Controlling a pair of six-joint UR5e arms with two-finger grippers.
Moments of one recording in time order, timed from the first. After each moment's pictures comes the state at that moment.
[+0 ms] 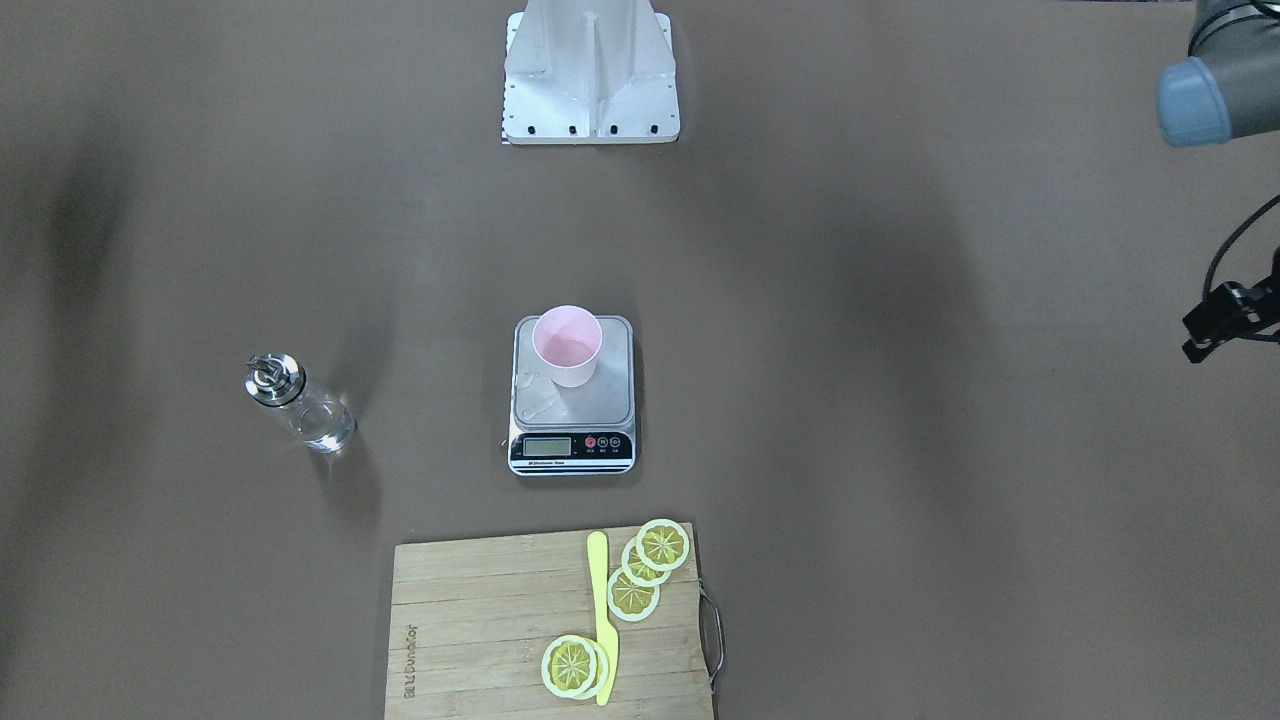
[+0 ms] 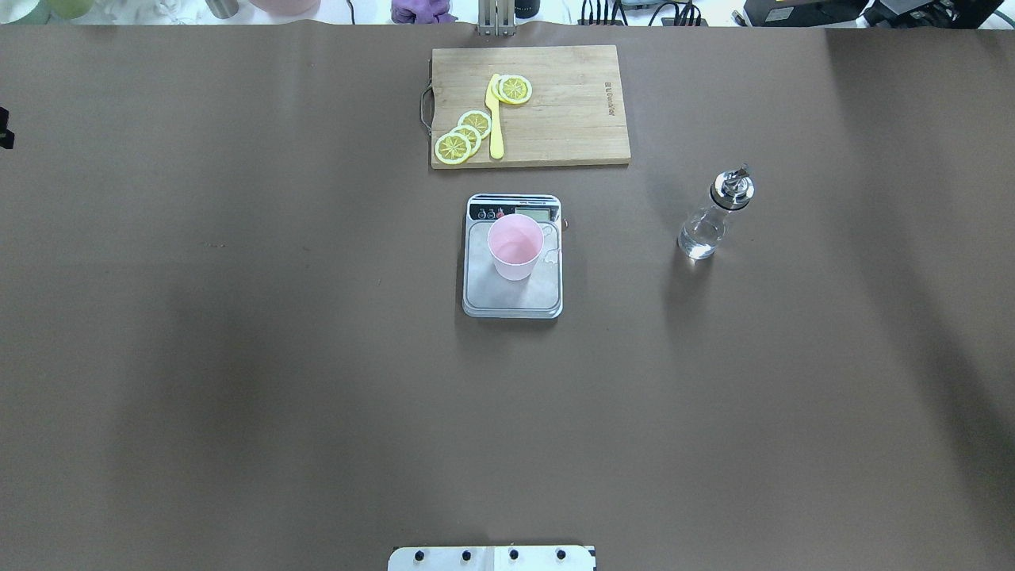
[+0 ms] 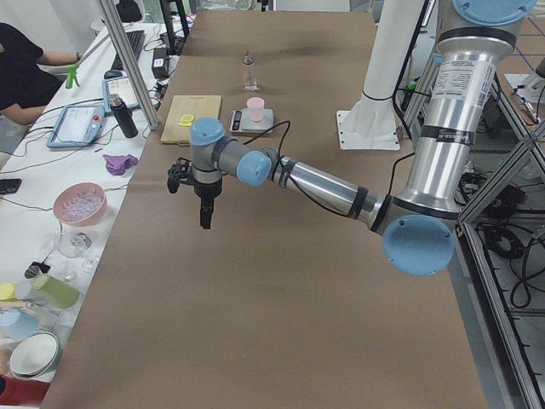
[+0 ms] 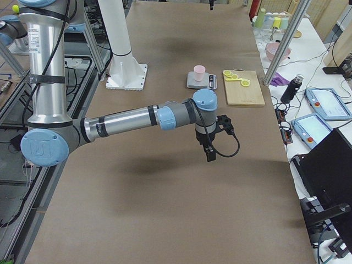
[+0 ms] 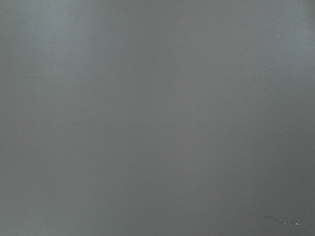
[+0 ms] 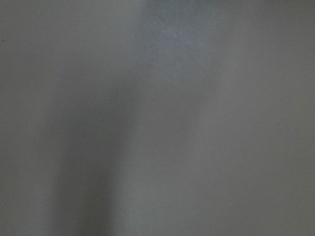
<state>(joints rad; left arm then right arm) -1.35 -1.75 -1.69 -1.62 -2.22 -0.45 1.46 -1.57 1.82 -1.60 2.24 -0.05</state>
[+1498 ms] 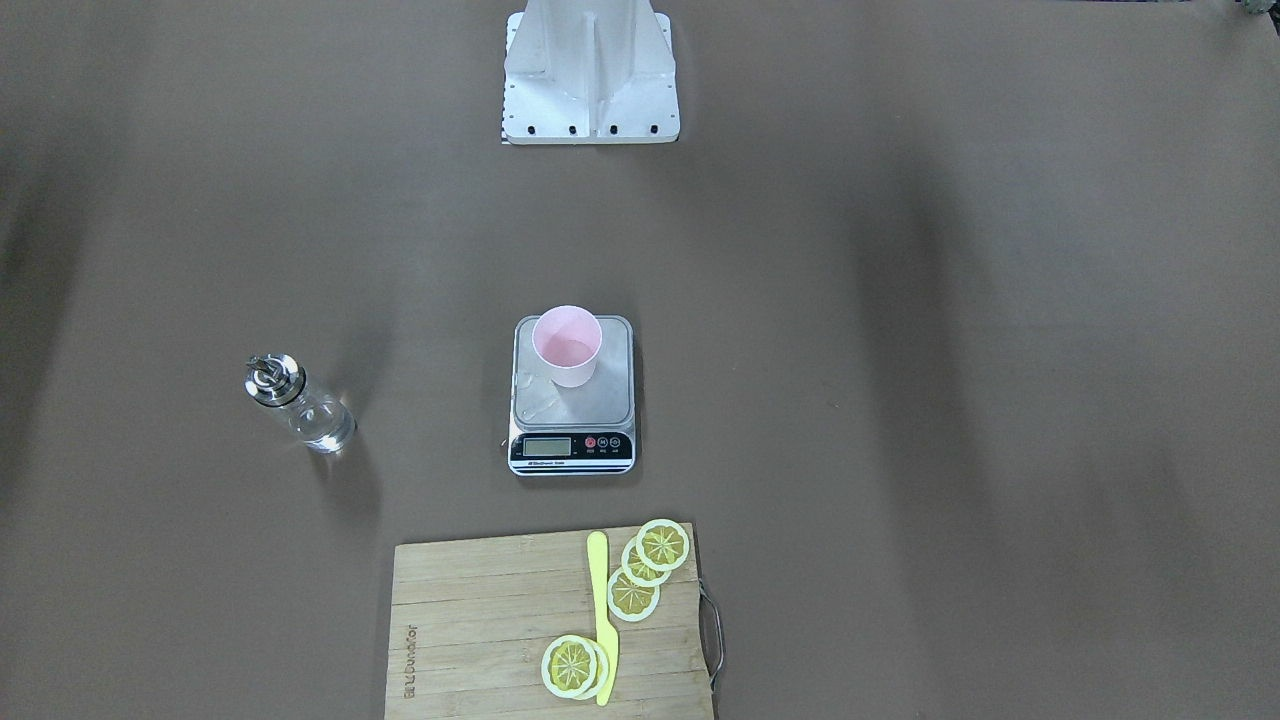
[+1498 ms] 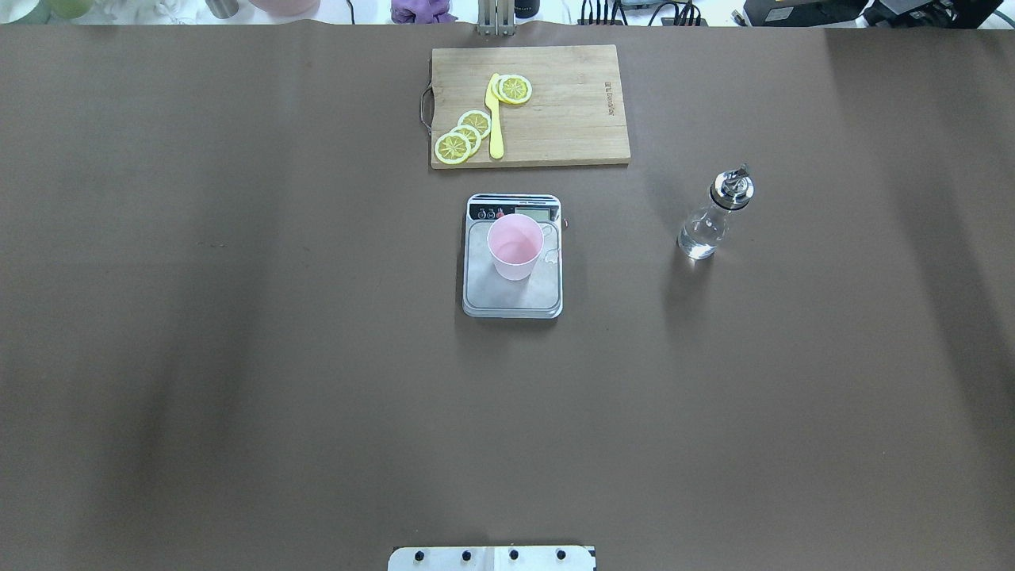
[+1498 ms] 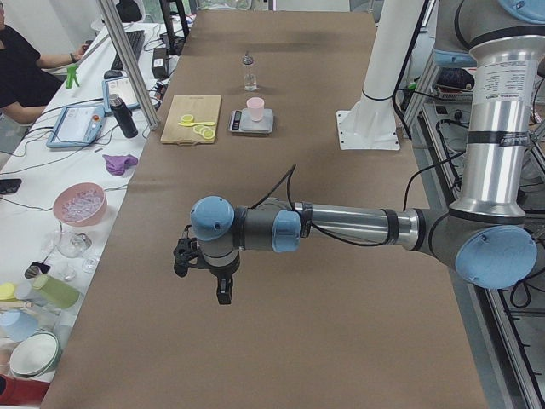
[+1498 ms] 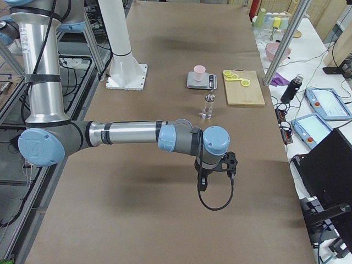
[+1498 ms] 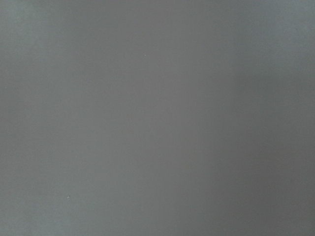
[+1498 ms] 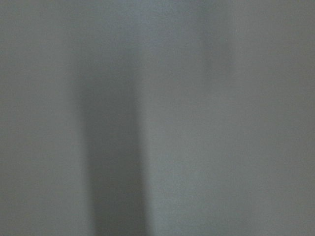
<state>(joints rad) -1.61 -1.59 -1.62 -1.53 -2.37 -0.06 1.63 -1.52 1.61 -1.78 2.40 -0.08</state>
